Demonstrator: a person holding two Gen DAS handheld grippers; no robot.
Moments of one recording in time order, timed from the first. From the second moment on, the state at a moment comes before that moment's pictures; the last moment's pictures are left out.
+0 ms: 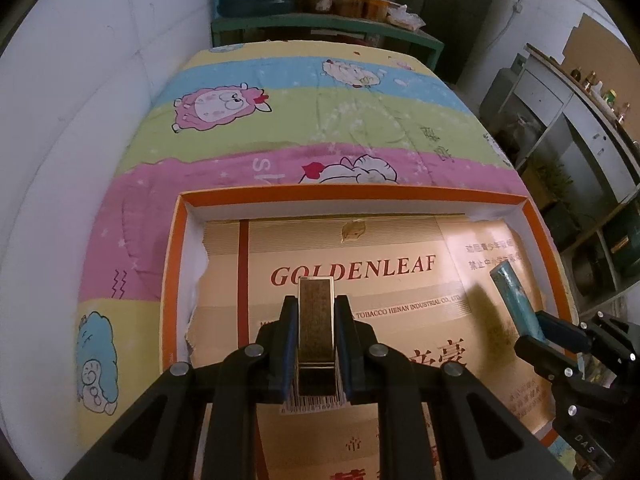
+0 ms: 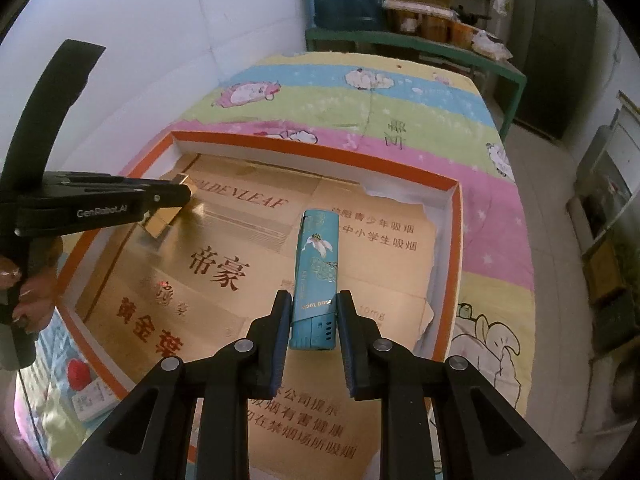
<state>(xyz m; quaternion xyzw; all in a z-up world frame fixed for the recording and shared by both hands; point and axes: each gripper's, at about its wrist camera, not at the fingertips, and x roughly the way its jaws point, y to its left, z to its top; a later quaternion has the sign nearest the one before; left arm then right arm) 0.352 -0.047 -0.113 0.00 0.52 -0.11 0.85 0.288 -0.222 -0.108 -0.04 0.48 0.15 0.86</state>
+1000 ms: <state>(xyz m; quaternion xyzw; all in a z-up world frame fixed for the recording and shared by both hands) 0.329 -0.044 -0.101 -0.01 0.48 -0.13 0.87 0.276 -0.221 -0.113 -0.02 0.48 0.11 0.87</state>
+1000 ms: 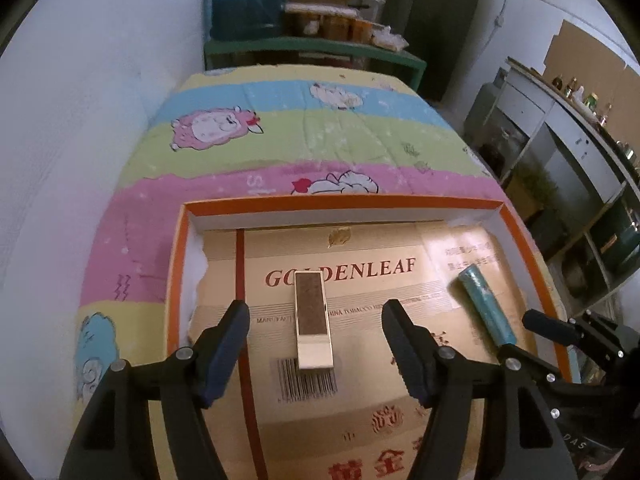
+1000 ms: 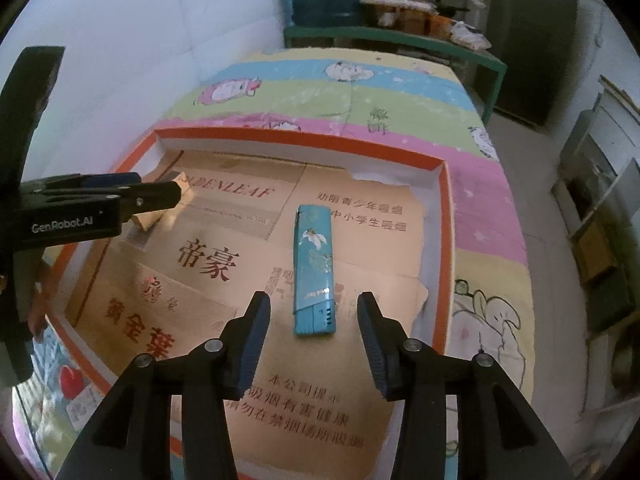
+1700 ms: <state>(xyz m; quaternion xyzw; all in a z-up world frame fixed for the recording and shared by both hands) 0.212 -0.023 -0.032 -0.01 0.39 -0.15 0.91 0.174 -0.201 -0.051 0.01 0.43 0.11 0.90</state>
